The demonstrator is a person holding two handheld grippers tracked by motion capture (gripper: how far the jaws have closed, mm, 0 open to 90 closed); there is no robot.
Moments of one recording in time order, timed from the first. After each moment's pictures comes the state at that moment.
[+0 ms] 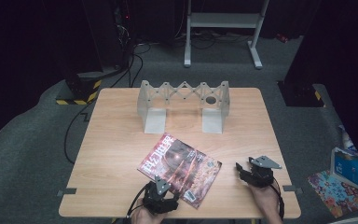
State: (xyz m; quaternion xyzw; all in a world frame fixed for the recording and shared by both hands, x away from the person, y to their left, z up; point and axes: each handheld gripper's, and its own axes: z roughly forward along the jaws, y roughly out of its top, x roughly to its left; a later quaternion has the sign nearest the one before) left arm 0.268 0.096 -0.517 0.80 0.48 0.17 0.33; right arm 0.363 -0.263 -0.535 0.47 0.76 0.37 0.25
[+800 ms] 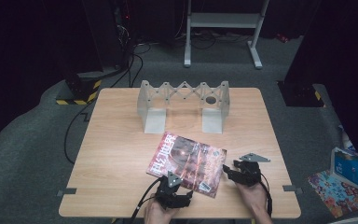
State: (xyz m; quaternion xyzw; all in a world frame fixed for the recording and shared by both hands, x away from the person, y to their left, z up) left arm 0.289 0.064 -0.514 0.81 0.45 0.11 0.36; right arm 0.365 -0.222 -0.520 0.50 0.76 0.38 0.14
